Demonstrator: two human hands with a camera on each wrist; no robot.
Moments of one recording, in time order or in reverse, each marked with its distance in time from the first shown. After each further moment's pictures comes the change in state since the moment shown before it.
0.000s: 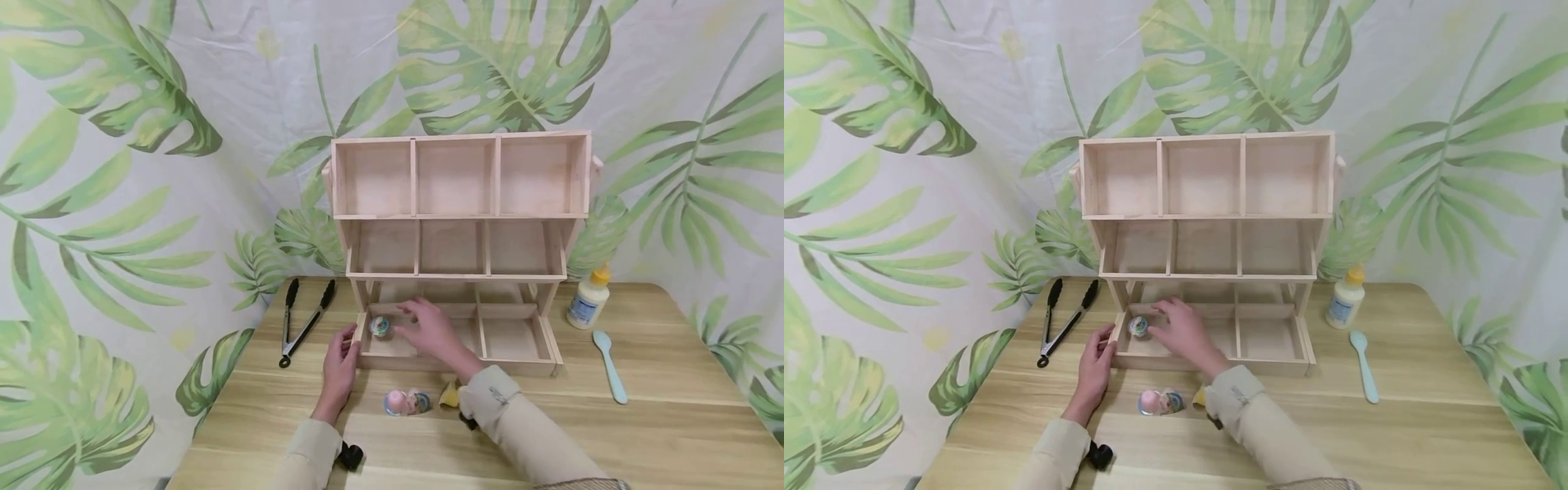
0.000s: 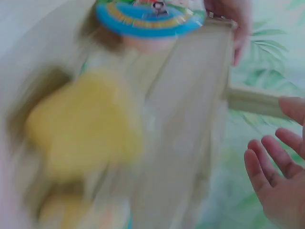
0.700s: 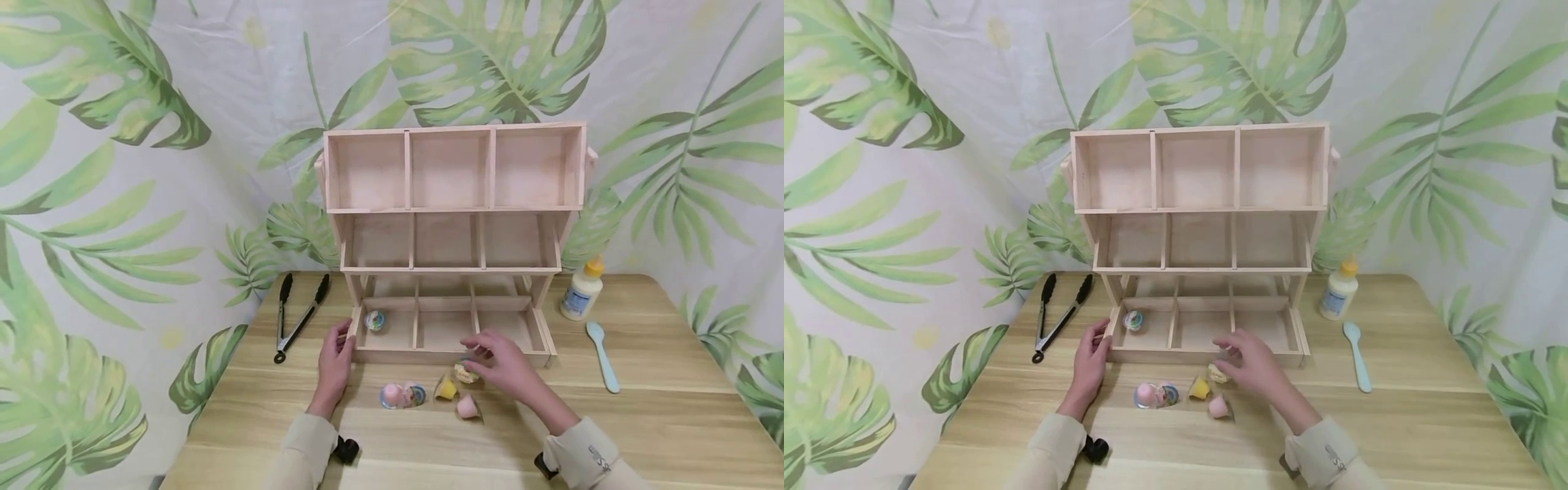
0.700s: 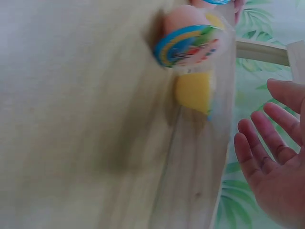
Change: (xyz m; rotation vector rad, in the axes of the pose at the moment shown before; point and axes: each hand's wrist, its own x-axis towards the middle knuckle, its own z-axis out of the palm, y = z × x) left_hand -0.013 0.044 -0.010 0.023 -0.072 -0.023; right_hand -0.116 0.066 -0.064 0.042 0.014 -0.005
